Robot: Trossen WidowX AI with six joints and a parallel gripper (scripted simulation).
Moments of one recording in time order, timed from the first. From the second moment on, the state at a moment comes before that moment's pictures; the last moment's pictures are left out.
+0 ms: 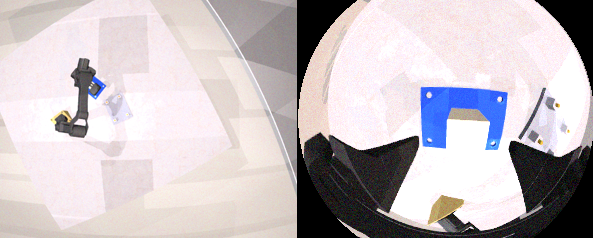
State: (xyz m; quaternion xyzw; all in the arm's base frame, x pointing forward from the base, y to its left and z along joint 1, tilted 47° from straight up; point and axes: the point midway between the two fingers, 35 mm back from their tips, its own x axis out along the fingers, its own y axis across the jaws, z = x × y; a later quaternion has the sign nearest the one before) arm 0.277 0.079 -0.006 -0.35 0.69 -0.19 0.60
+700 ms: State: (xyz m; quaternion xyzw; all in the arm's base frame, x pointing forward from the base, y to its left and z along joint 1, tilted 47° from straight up) arm 0.278 0.055 -0.029 -0.35 0.69 -0.19 0.60
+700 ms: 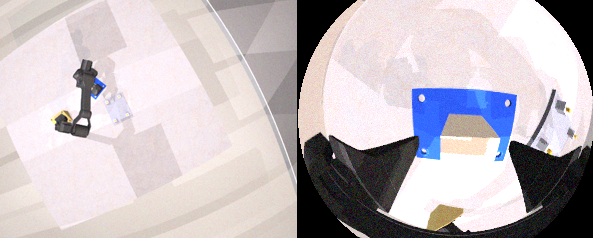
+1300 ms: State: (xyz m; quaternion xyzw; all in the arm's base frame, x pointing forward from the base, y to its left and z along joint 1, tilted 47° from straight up) arm 0.276 0.036 -0.045 -0.35 0.69 -0.19 0.60
